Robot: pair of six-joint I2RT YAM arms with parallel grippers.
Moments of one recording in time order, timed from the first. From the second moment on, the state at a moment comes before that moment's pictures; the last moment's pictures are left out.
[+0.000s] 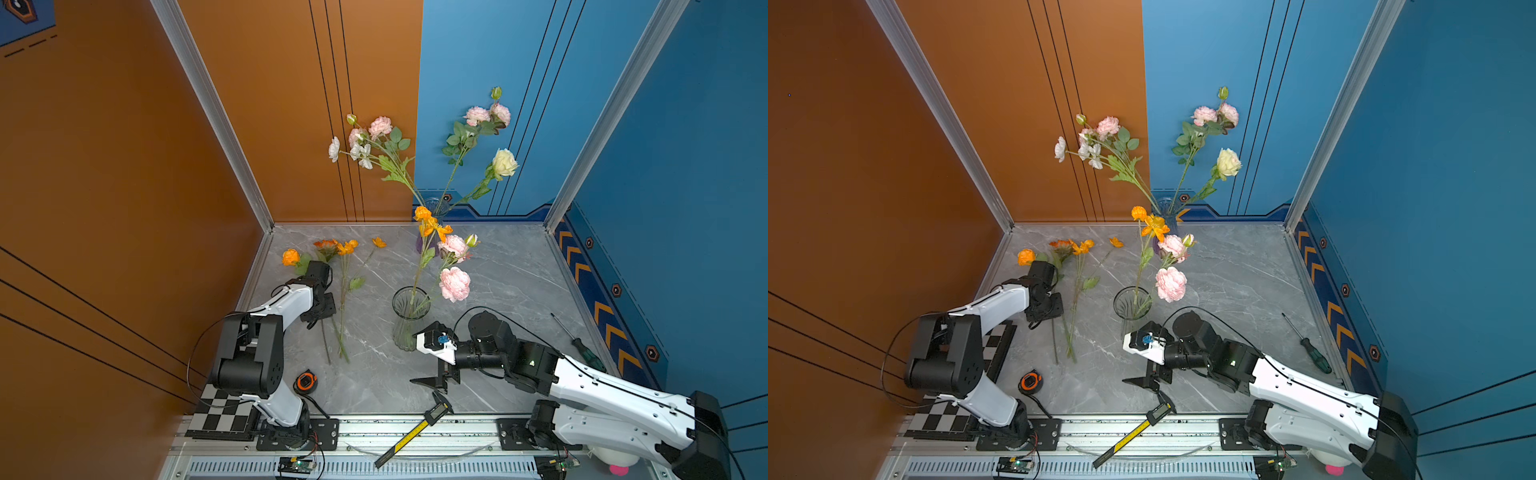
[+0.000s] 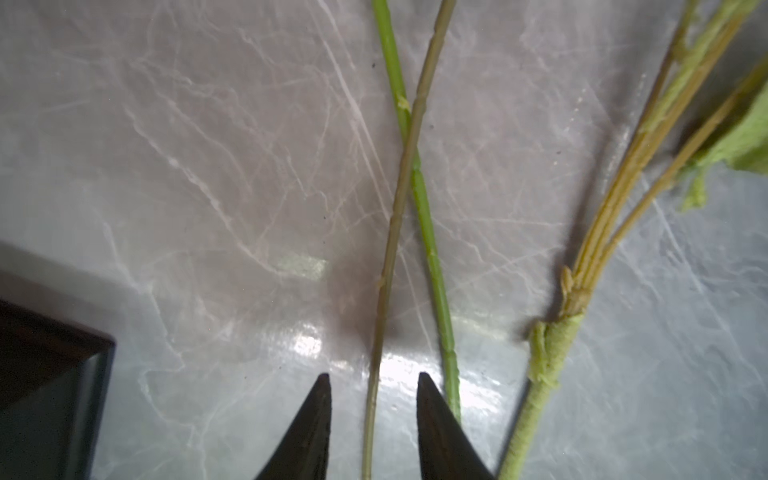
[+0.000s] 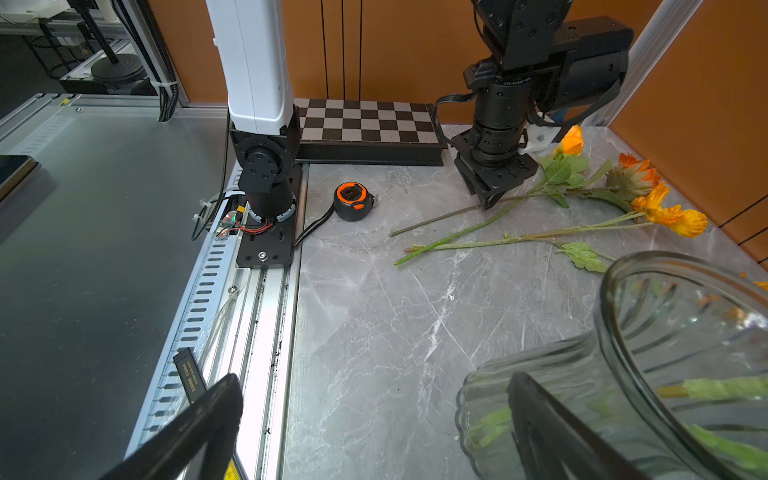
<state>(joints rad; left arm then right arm) -0.08 1.64 0.97 -0.60 -0.15 -0.39 1.02 0.97 0.70 -0.18 -0.39 -0.27</state>
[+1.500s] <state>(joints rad) -0.08 1.12 0.91 -0.61 -0.03 -0.36 1.02 0.82 0.72 -0.23 -0.03 -0.04</state>
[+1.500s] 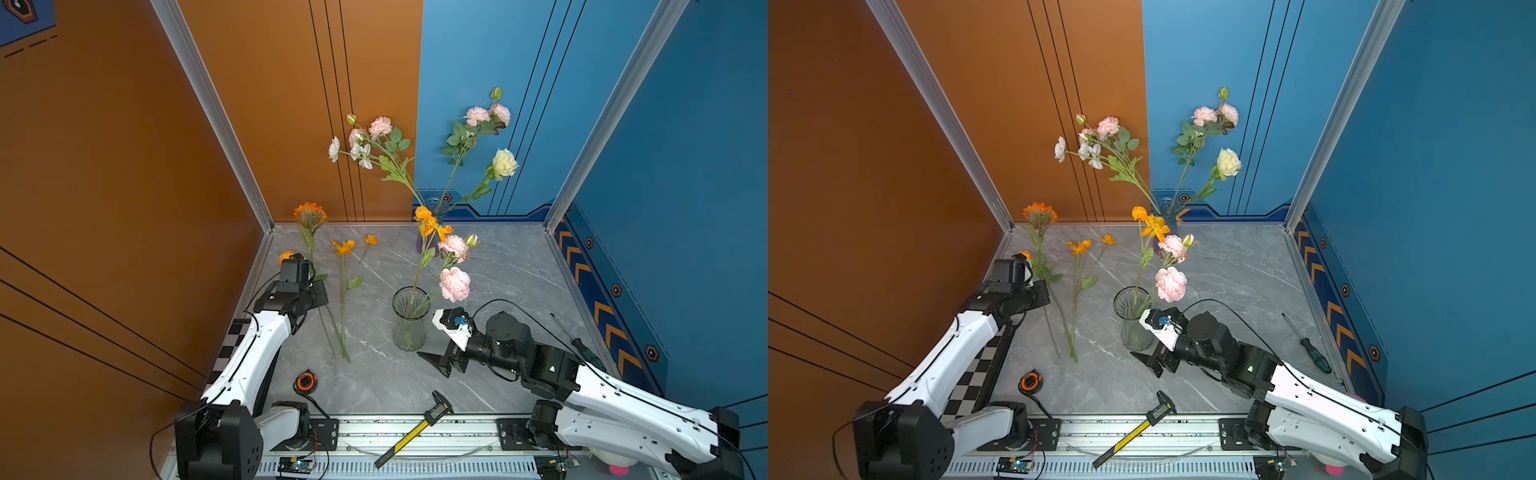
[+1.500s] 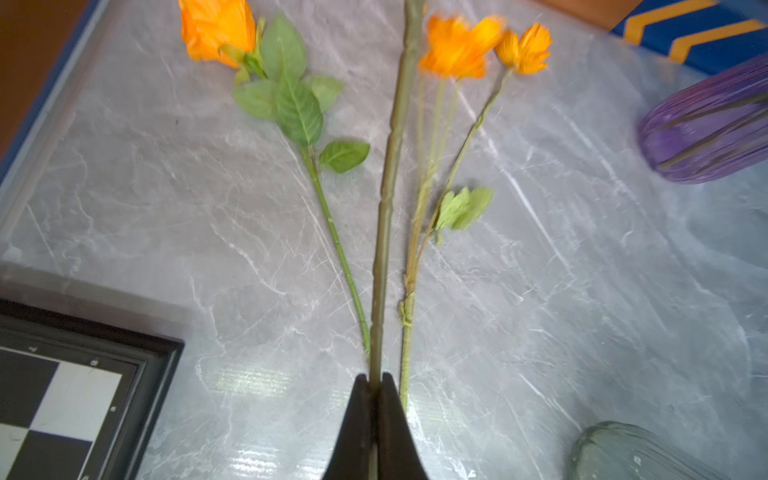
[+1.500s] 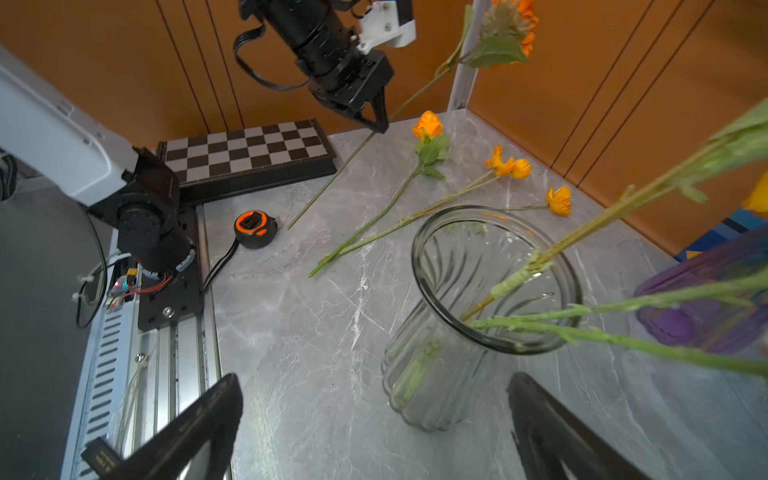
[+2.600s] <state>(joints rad) -1.00 1.00 0.91 0.37 -0.51 -0.08 1.02 0.74 0.77 -0.49 0.25 0.12</state>
